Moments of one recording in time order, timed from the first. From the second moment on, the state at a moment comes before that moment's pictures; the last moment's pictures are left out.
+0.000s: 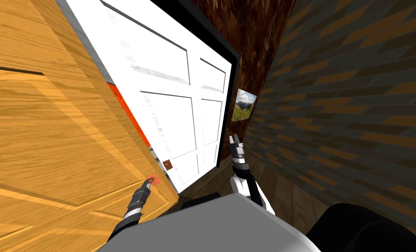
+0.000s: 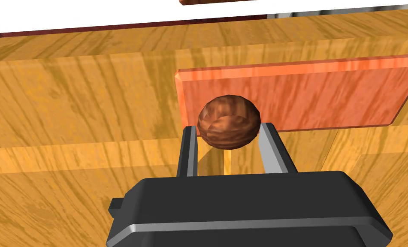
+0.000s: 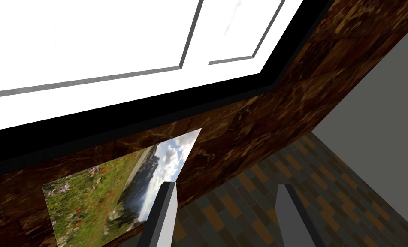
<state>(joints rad) 0.19 0.25 0.17 -0.84 0.12 -0.84 0.19</state>
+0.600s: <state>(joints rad) 0.22 0.28 0.15 -0.84 0.11 -0.87 0.23</state>
